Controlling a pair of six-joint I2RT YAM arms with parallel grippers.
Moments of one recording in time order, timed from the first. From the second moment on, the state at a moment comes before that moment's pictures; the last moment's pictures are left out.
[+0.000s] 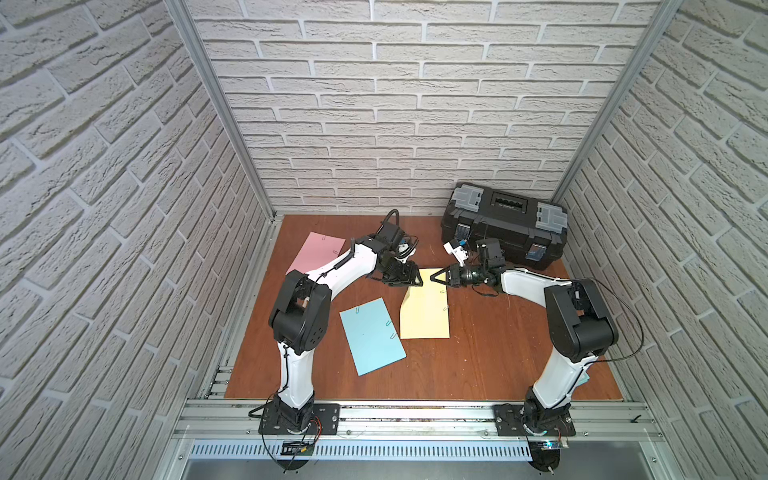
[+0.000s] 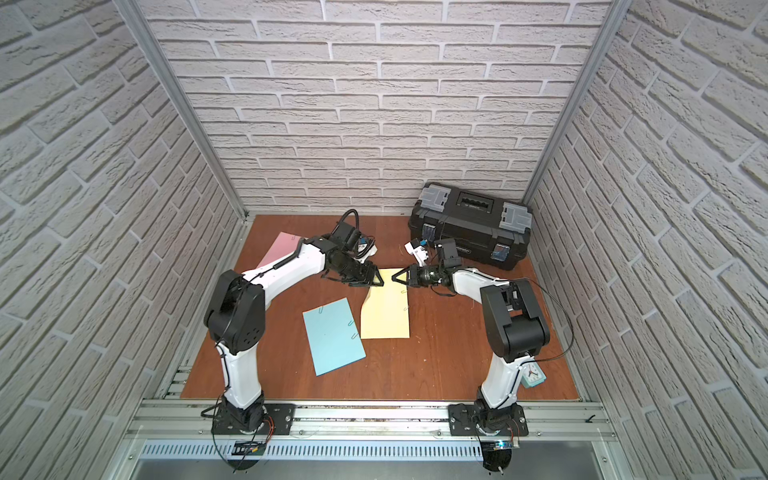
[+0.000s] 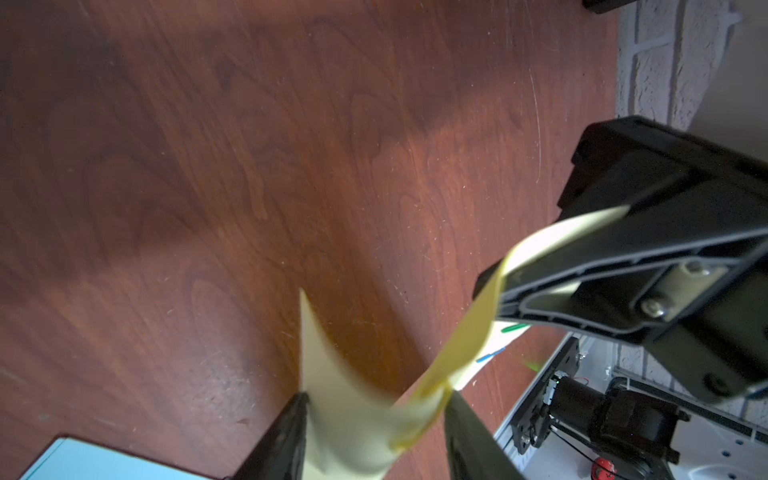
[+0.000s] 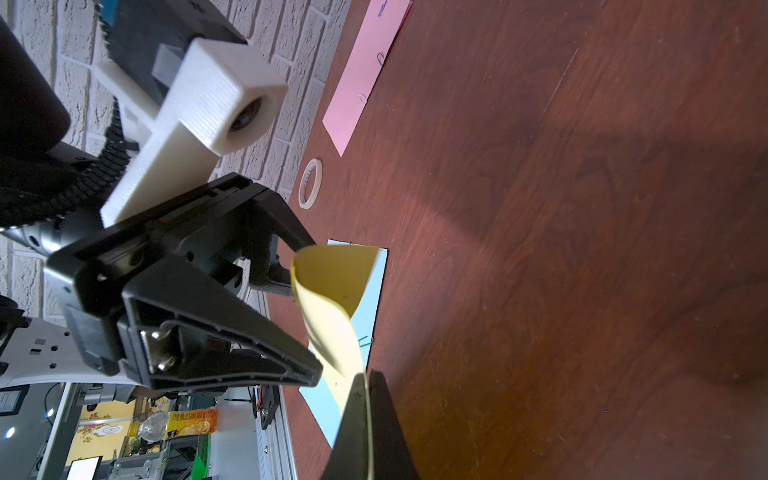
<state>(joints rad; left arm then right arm) -0.55 1.92 1.52 -0.72 0.52 -0.36 0.17 1.80 1.04 -0.04 -0.99 0.35</state>
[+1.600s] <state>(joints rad) -0.45 1.72 1.10 0.19 0.86 -0.43 0.11 1.67 1.14 0.02 -1.04 0.64</state>
